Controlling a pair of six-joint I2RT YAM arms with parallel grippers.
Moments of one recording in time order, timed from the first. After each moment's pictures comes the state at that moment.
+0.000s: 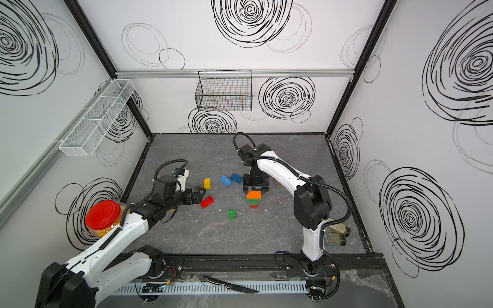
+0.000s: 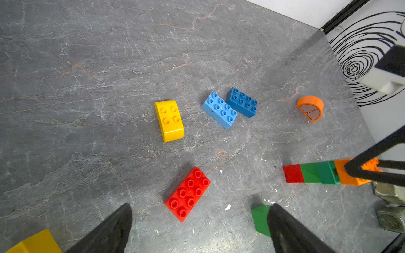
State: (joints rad) left arm -0.32 0.98 0.59 -0.32 0.16 -0.39; right arm 0.66 1.89 1.67 -1.35 -0.12 0.56
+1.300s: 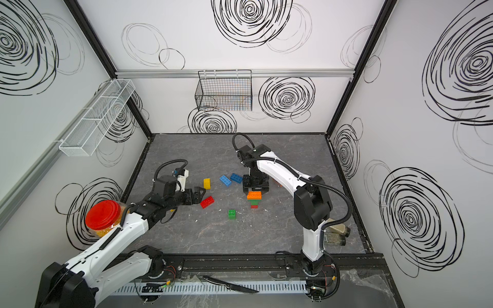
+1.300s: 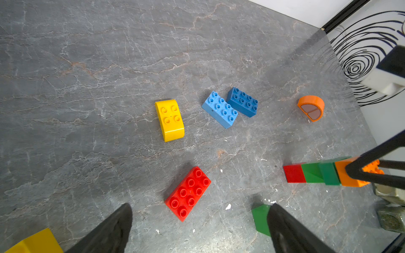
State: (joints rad) left arm -0.32 0.98 0.59 -0.32 0.15 -0.39; right arm 0.68 1.89 1.65 -1.34 -0.09 0.54
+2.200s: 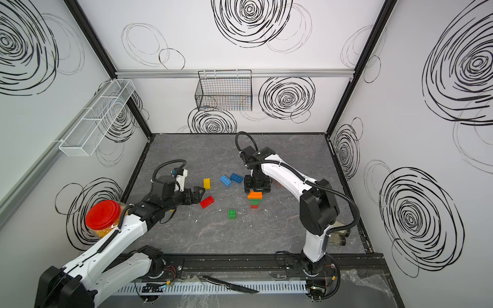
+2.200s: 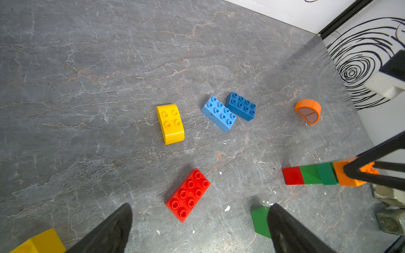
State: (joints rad) left arm -0.32 0.95 0.59 -0.32 0.14 -0.39; right arm 0.67 1.80 1.56 -1.25 -0.10 0.52
